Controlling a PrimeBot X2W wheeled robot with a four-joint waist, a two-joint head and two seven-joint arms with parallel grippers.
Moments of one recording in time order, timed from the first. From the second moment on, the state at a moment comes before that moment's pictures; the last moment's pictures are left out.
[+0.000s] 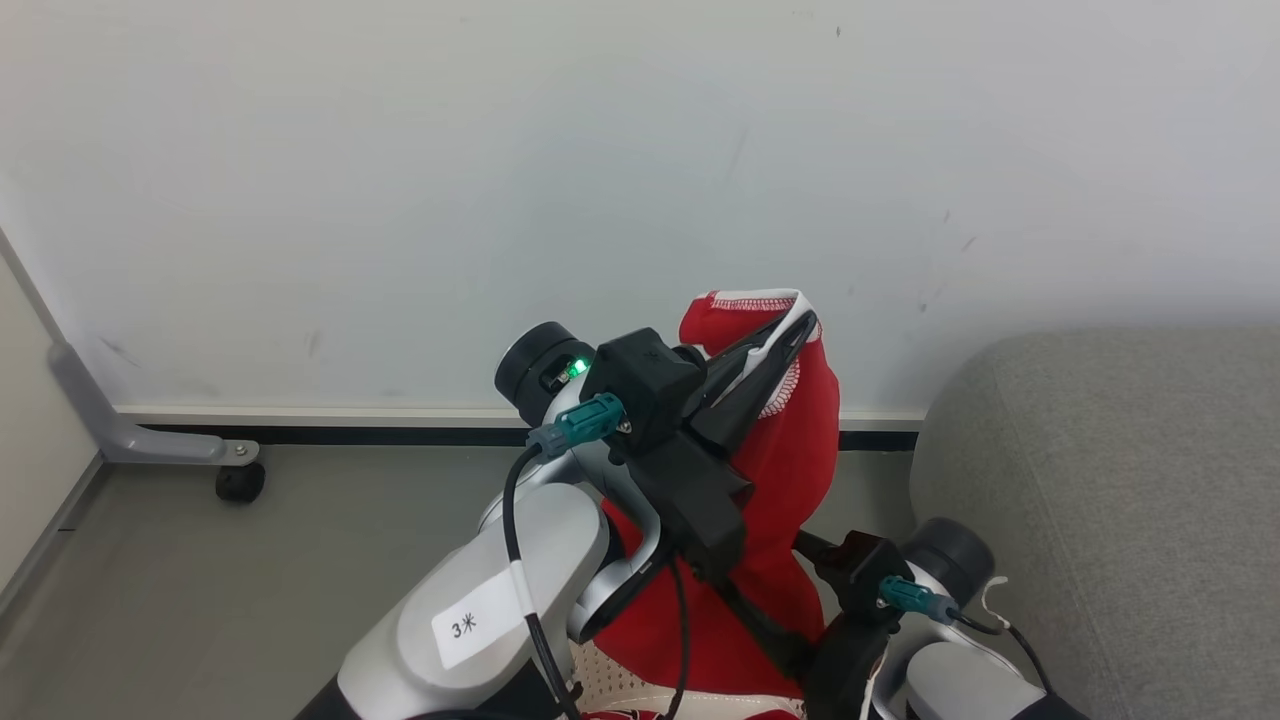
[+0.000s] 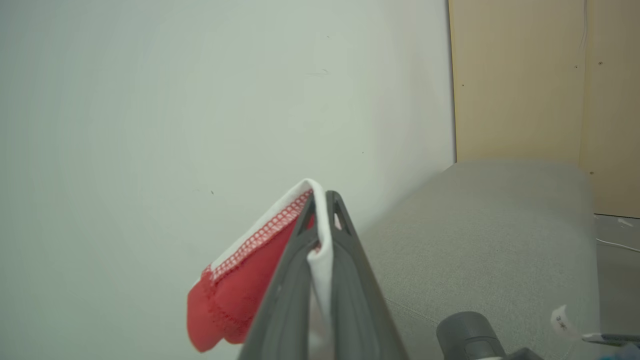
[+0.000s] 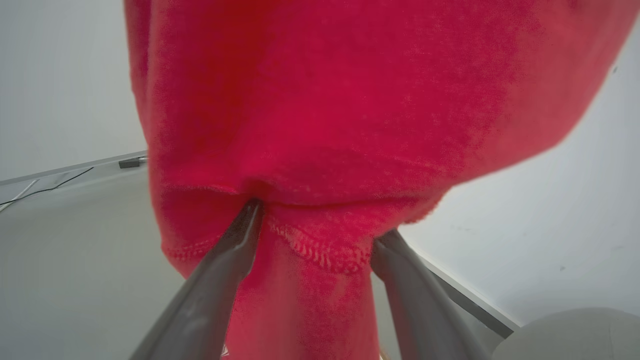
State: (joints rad) left arm -0.72 0.04 -0.79 0.37 -0.55 -0.11 -0.12; right arm -0.53 -0.20 0.92 0.67 0.39 0.12 -0.26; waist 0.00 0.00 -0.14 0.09
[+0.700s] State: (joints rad) left arm -0.64 0.09 -0.72 0.40 -0.58 -0.05 -0.09; right arm -0.58 -0.26 0.98 0.56 0.59 0.12 -0.26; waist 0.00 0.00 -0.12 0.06
